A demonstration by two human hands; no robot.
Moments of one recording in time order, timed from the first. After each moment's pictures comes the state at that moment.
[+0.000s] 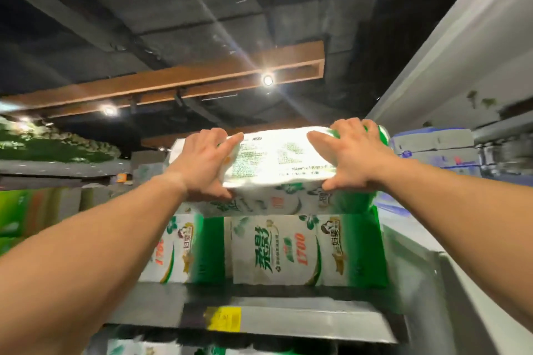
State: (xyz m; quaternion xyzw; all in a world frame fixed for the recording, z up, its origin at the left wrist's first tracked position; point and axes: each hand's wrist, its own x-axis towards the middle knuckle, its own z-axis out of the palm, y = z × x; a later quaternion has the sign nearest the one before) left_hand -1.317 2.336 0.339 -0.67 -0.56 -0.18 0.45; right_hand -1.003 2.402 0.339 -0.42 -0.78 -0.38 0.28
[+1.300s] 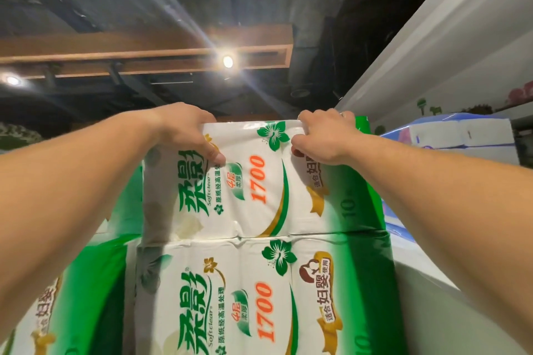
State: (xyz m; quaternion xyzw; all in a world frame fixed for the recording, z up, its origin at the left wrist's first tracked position) left_hand -1.323 2.593 0.435 -0.71 -0.63 -0.21 0.22; right_hand -1.045 2.640 0.396 -0.53 -0.73 -0.28 0.33
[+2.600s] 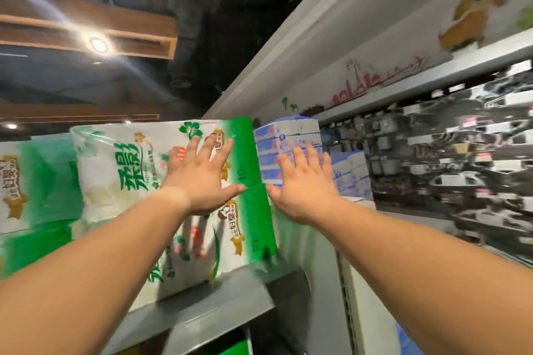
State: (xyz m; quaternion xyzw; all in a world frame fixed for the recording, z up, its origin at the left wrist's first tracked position) left_hand -1.216 2.467 0.288 -0.81 -0.45 -0.24 0.30; right_hand -1.026 2.383 0.244 -0.74 -0.57 -0.25 0.25
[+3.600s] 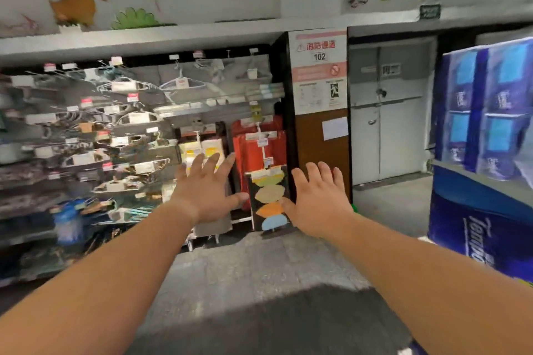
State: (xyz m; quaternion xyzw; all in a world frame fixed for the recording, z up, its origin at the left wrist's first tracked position) left_hand -0.719 1.840 0.105 -0.97 0.11 -0.18 0.07; right_hand -0.774 1.608 0.067 -0.97 -0.04 -0.23 0.05
